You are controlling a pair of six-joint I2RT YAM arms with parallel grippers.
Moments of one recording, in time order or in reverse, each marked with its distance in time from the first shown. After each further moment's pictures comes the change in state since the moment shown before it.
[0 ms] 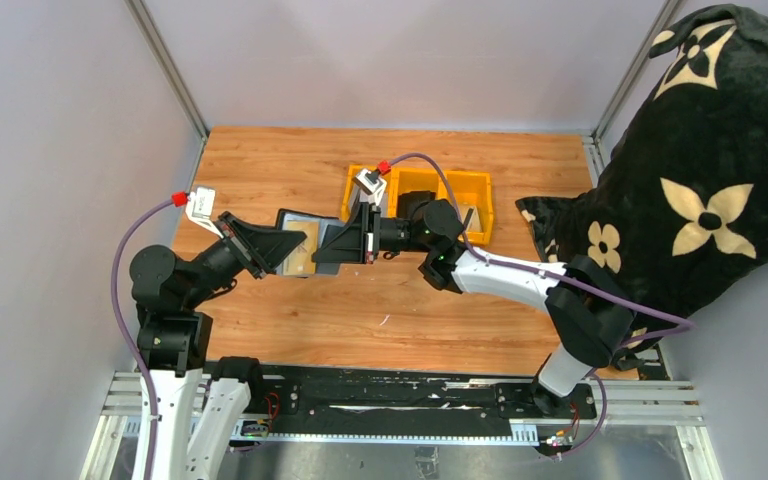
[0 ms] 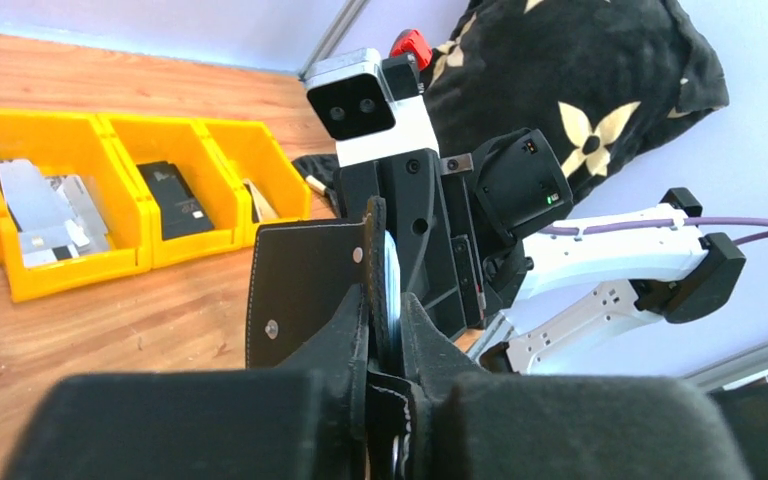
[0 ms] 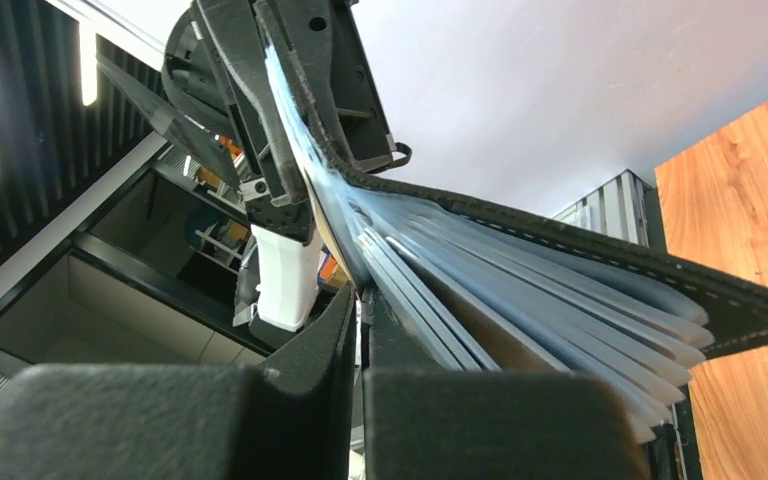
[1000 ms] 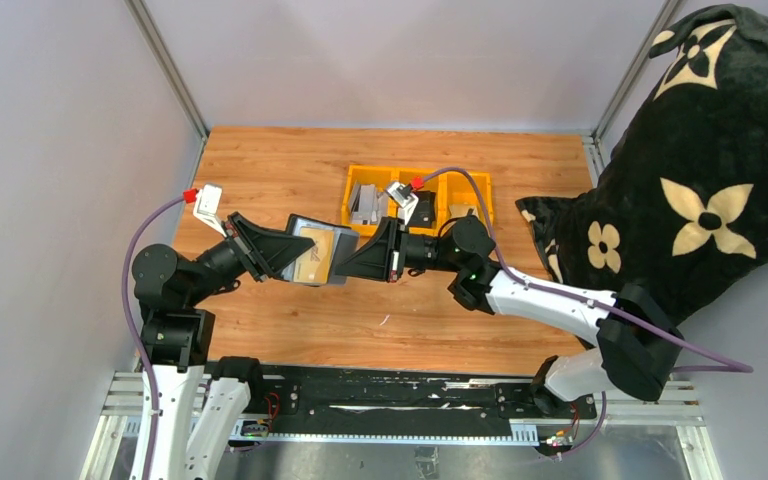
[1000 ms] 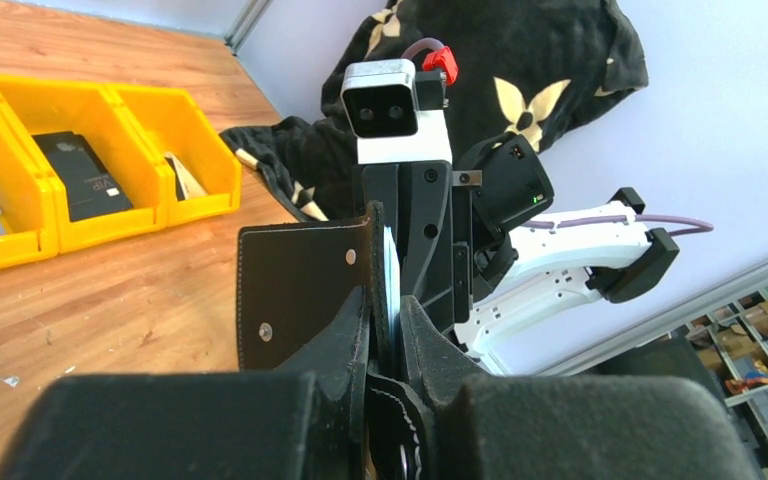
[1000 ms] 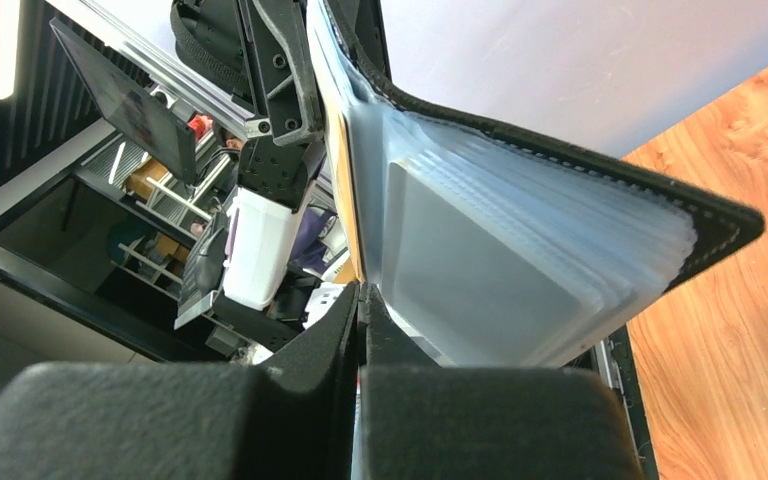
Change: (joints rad) left arm -0.014 0.013 -0.014 0.087 0.090 -0.134; right arm 0.007 -0.248 -0.195 -0.103 0.087 -0.175
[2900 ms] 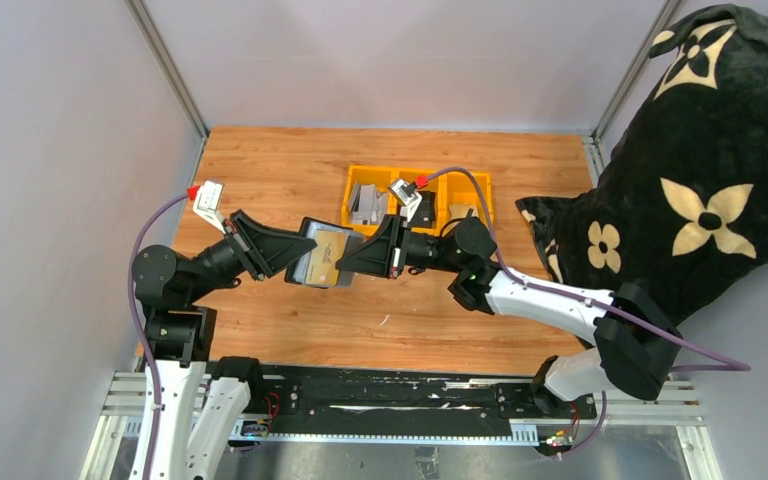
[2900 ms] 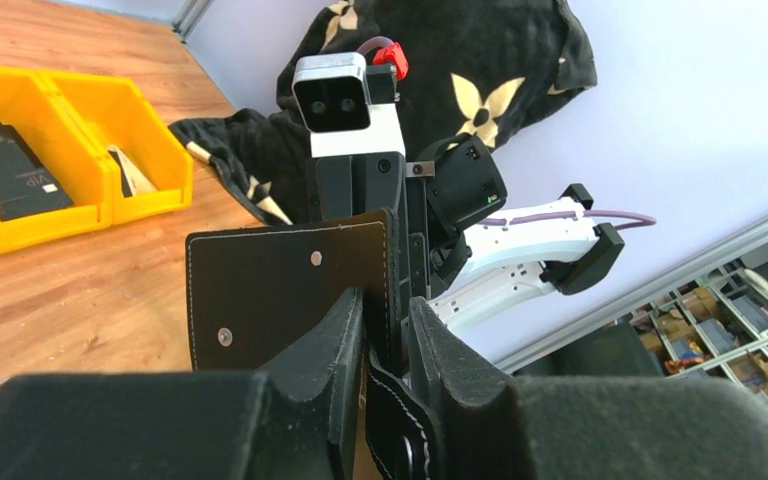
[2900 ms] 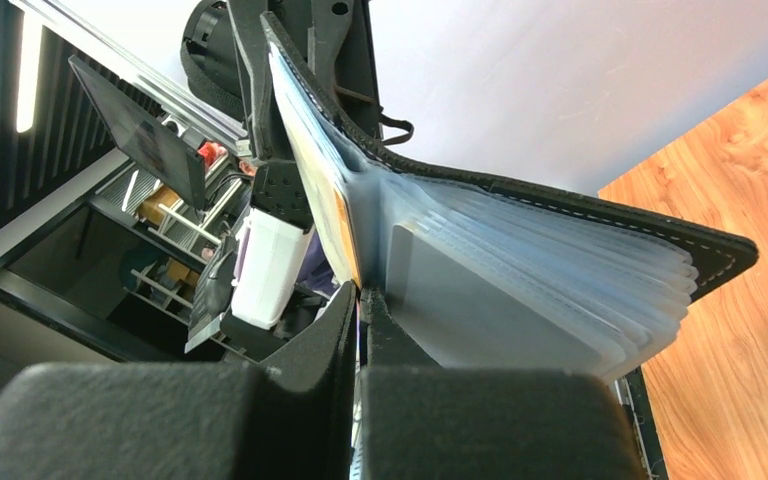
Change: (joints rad) left arm 0.003 0.014 -0.021 0.113 0.068 -0.127; right arm -0.011 0.007 -0.014 0.050 0.041 0.048
